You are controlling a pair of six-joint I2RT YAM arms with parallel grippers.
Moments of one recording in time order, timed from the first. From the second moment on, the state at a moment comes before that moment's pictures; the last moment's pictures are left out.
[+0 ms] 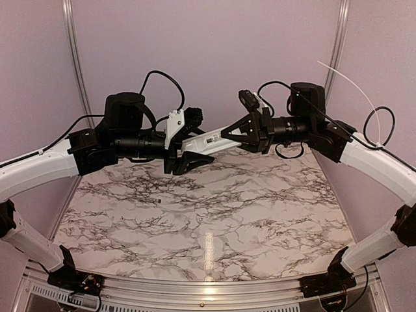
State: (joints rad) left arm -0.94 1.42 1.33 -0.13 0.40 0.45; right arm 0.70 1.36 1.36 -0.21 -0.88 0.89
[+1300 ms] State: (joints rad) left arm -0.94 1.41 1.31 -0.15 0.35 0.46; right arm 0.70 1.42 1.38 -0.27 -0.87 0.90
